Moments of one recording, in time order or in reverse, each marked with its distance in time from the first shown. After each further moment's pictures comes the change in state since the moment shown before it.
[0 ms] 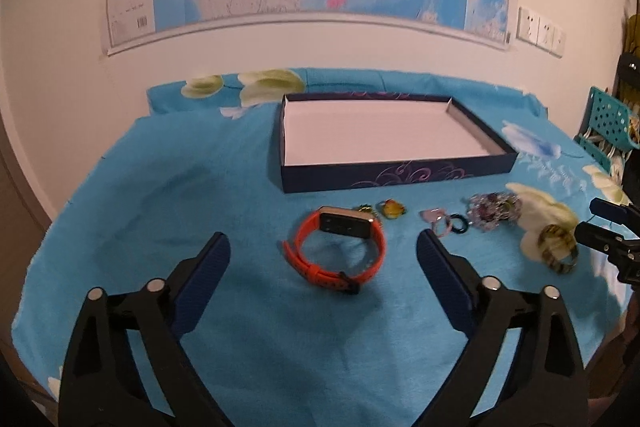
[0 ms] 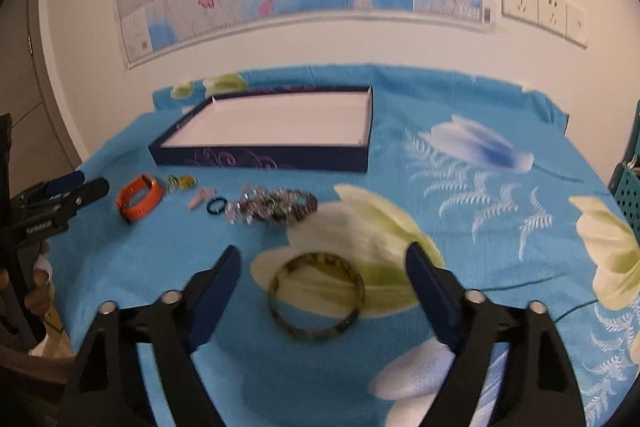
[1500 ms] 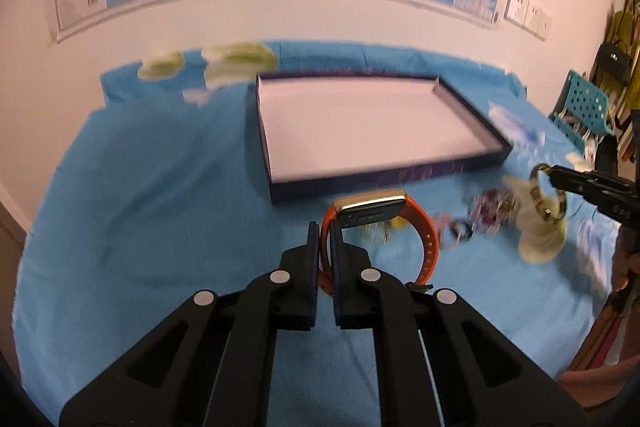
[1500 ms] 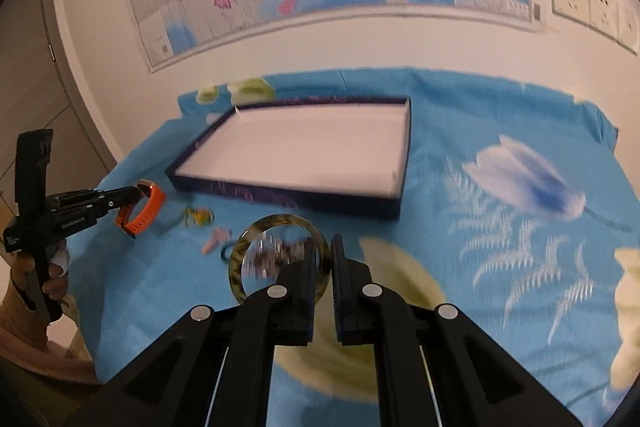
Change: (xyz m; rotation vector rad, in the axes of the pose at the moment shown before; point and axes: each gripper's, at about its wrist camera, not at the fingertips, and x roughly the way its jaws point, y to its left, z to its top) left arm 0.038 0.025 0.043 0.019 0.126 -0.163; right arm 0.034 -0.011 0.063 -0.021 0.034 0.160
